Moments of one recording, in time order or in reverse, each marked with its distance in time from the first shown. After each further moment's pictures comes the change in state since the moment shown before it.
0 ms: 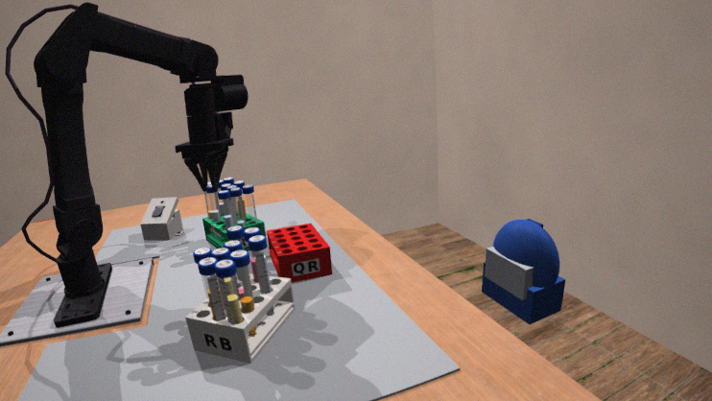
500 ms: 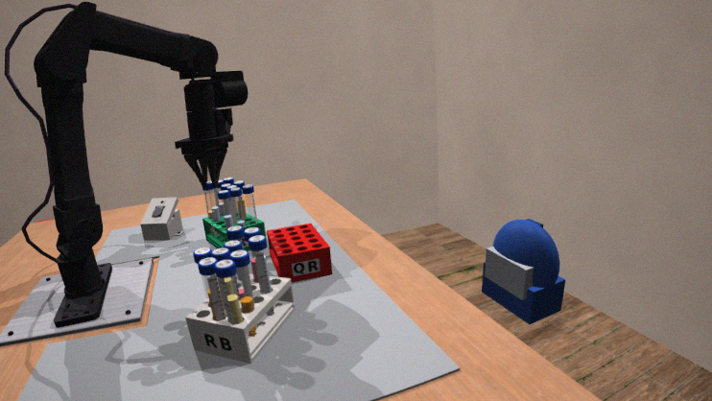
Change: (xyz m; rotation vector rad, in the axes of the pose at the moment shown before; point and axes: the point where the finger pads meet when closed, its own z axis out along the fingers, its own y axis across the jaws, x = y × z) arm 0.000 0.000 -0.008 0.001 -0.001 0.001
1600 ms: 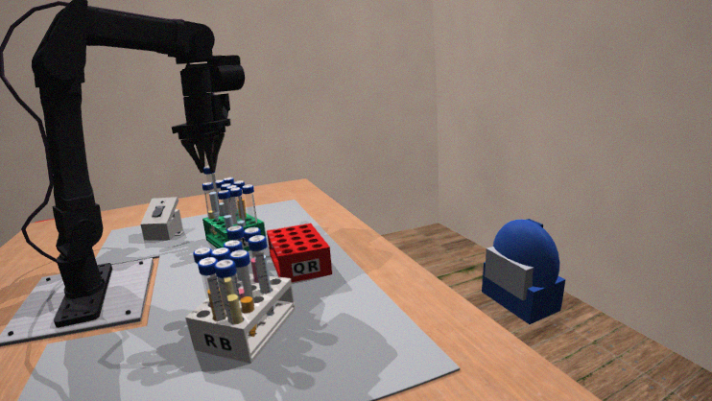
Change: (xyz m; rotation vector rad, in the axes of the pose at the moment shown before) arm 0.000 0.001 -0.031 0.009 -0.014 -0.002
